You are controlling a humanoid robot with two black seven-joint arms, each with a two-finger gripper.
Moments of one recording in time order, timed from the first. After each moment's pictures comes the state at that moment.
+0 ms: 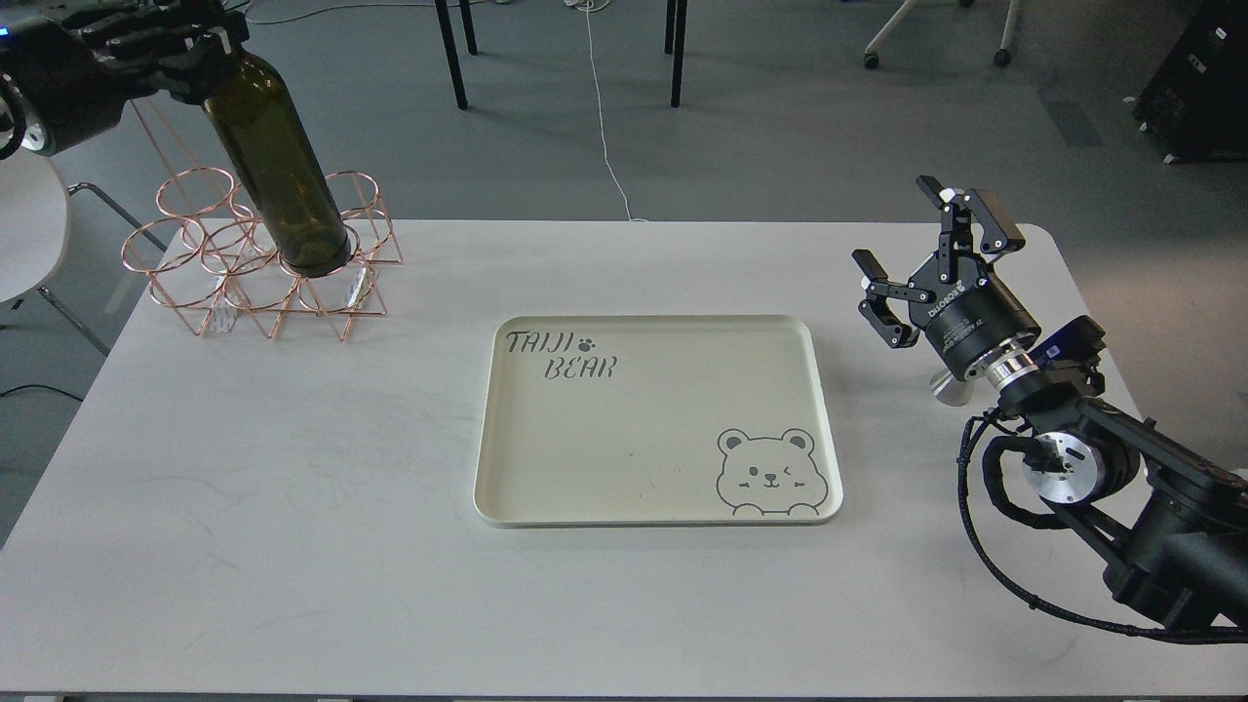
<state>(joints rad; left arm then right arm) -0.97 0.82 -0.74 -0.91 1.85 -0.15 -0.49 0.56 -0.44 0.65 1.00 -0.18 0.28 0.49</state>
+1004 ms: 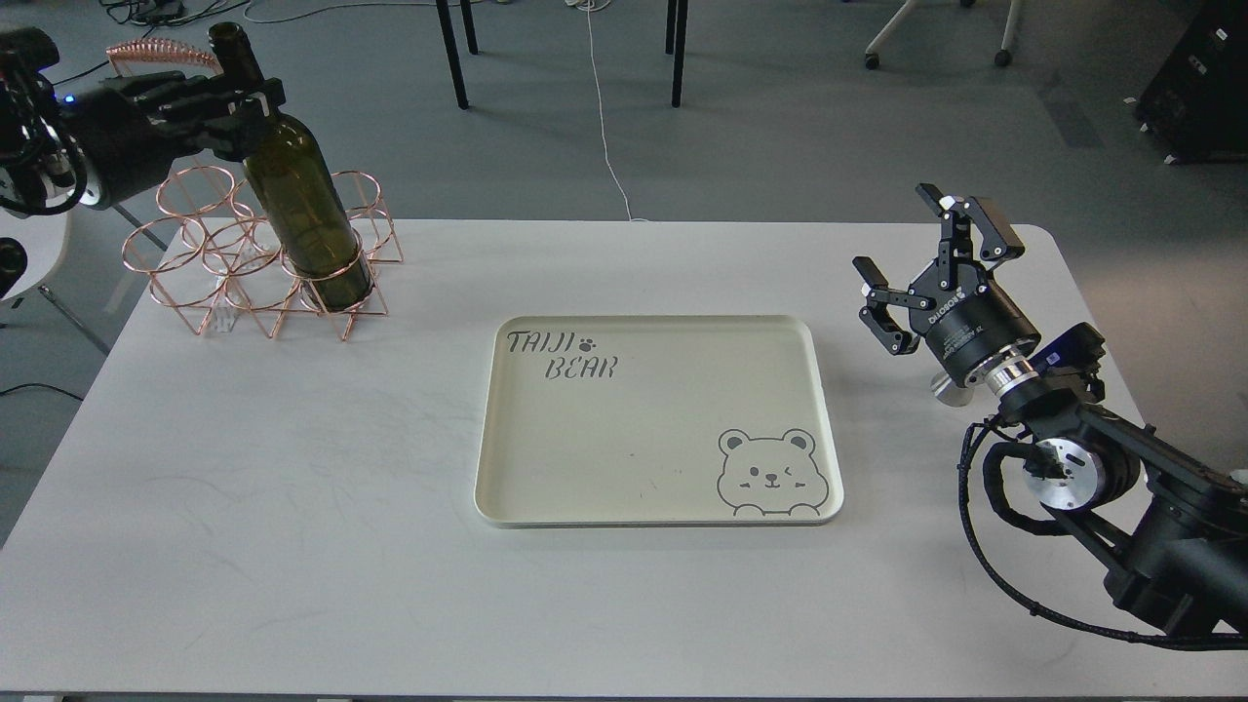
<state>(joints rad) -0.92 0.76 -0.71 -0.86 1.84 -0.13 -0.49 0.54 -0.44 0.65 1.00 -0.18 0.28 0.49</state>
